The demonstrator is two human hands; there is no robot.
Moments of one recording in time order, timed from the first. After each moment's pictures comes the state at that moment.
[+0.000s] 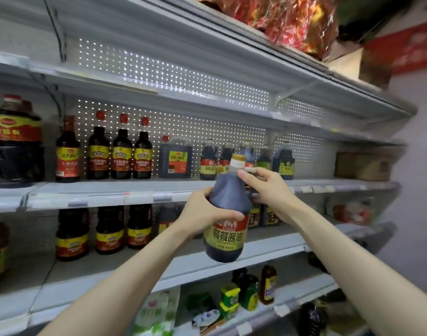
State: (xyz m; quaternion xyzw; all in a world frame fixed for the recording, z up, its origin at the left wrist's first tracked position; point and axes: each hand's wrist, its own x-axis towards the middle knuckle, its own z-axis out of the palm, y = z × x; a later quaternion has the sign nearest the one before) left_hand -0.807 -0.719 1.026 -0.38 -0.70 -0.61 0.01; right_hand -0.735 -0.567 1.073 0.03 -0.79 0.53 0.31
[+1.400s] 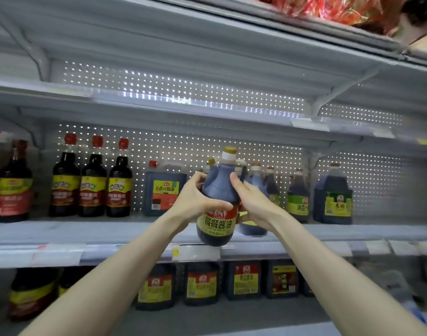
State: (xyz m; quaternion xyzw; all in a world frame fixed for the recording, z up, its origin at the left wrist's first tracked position) left_hand -1.032 -0.489 1.102 -0.31 -0.71 -0.62 0.15; right_hand -1.001 -0.330 1.117 0.10 -0.79 0.59 0.13
